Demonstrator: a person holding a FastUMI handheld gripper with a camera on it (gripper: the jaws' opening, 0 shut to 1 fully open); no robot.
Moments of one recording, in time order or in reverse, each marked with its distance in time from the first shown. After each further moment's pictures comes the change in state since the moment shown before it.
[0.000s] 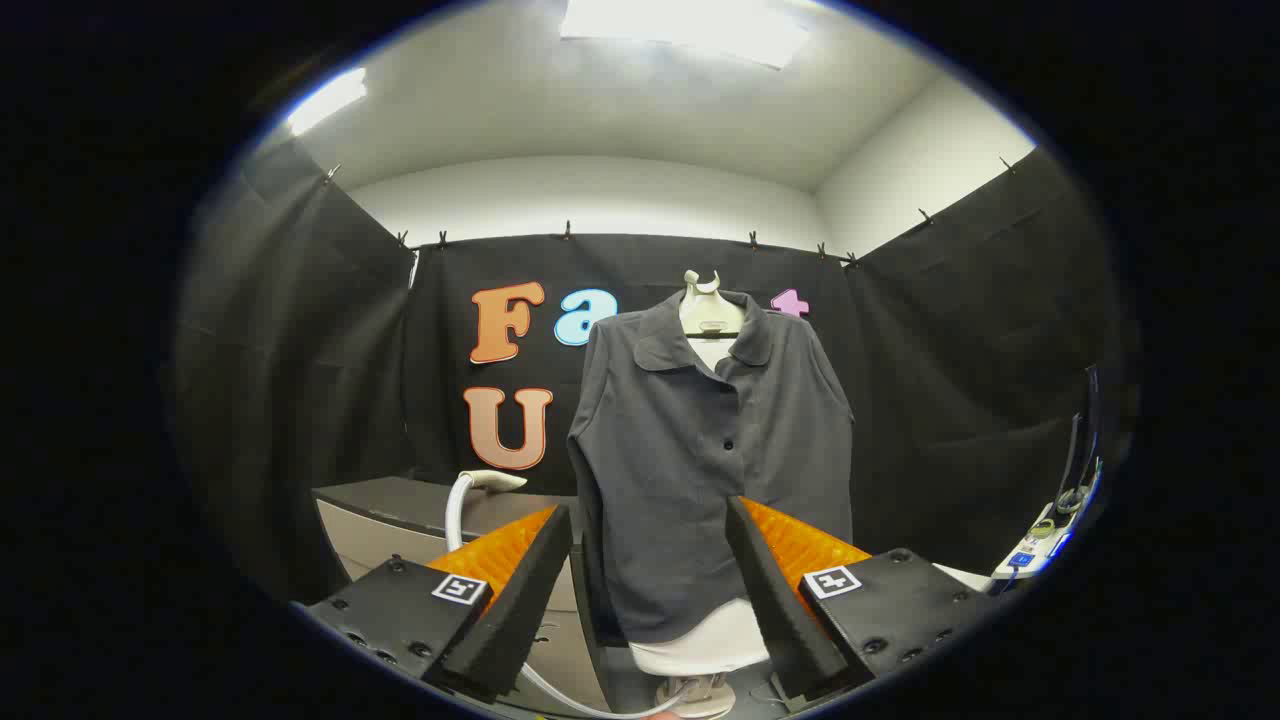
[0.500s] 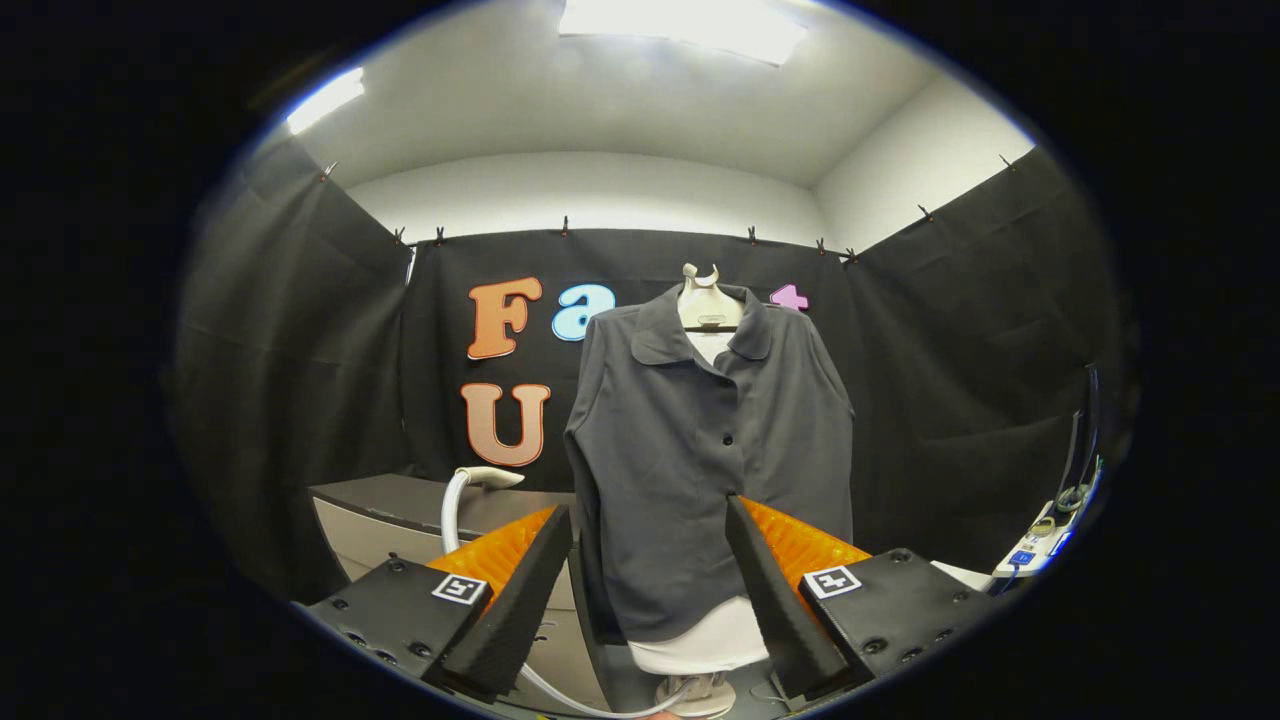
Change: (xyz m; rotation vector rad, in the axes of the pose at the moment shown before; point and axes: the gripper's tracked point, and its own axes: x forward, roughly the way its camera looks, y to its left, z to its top) arm 0.007 -0.001 -0.005 0.001 0.010 -0.005
